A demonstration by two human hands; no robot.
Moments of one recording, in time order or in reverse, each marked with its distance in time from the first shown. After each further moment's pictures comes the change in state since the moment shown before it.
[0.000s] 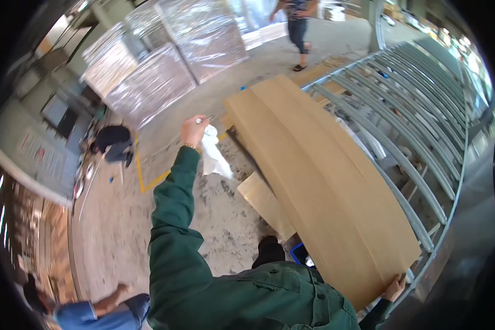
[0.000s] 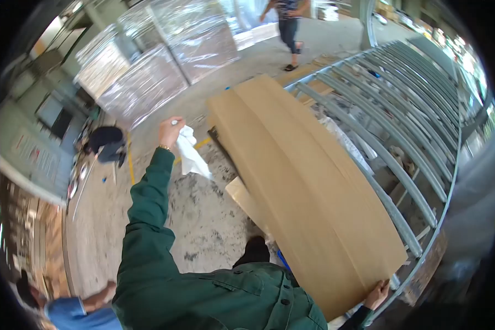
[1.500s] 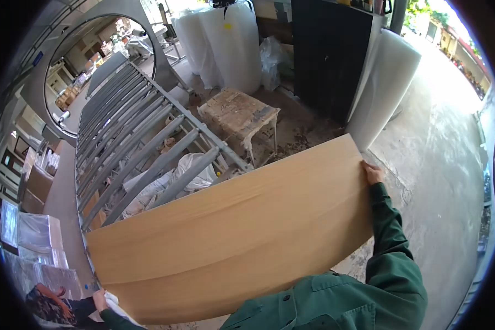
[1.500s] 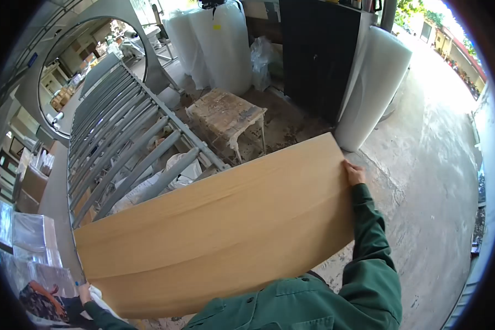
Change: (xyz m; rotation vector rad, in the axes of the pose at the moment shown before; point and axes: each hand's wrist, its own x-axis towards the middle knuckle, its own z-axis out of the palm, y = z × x) left_hand -0.015 0.047 0.116 -0.040 -0.902 0.611; right_hand -0.388 0.057 -0.317 -0.114 1.051 0.416
